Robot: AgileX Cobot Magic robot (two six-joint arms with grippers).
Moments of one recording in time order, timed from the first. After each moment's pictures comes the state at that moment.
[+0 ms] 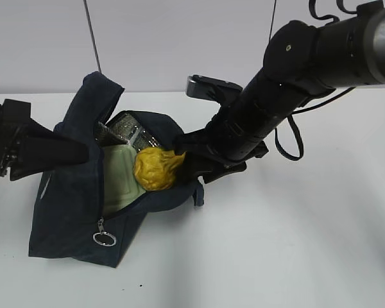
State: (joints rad) left arm -0.05 1.33 -0.65 -1.37 0.89 0.98; right arm 0.44 1.93 -1.35 0.60 0.76 -0.27
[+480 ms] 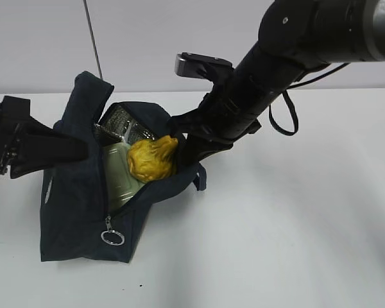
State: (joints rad) left arm -0.05 1.33 -0.65 -1.39 0.89 0.98; right arm 0.44 1.93 -1.47 0.54 0.83 -0.32
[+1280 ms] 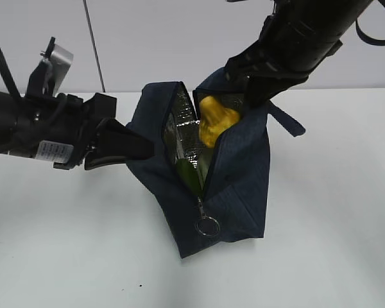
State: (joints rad) left arm -0.29 1.54 -0.82 -1.45 0.81 0.98; right arm 0.44 1.67 -1.51 0.09 1.02 -0.10
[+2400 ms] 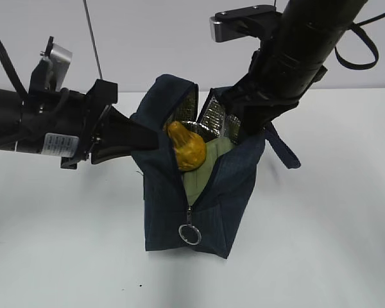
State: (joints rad) left arm -0.29 1.55 -0.82 -1.55 0.84 0.98; right arm 0.44 1.75 -1.52 0.08 1.06 -0.12
